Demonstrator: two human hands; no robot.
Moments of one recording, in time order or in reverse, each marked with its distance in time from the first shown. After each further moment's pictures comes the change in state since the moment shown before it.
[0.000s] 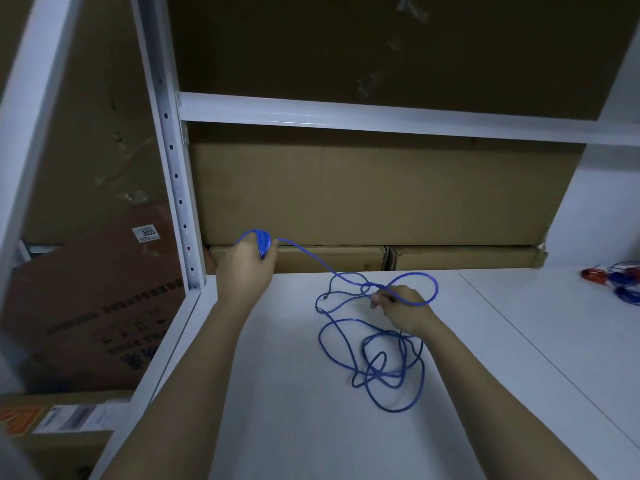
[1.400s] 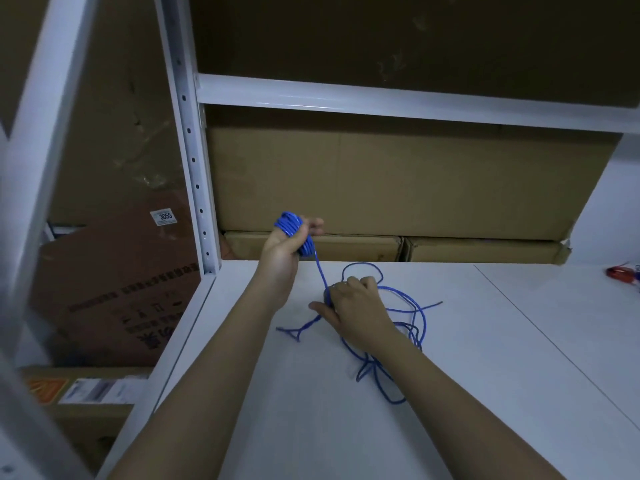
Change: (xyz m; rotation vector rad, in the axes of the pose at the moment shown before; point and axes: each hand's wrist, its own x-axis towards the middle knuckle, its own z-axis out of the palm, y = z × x) left_hand -0.016 0.020 0.006 -1.199 -0.341 -0.155; right_hand -0.015 -0.072 0.074 -0.634 0.333 -0.590
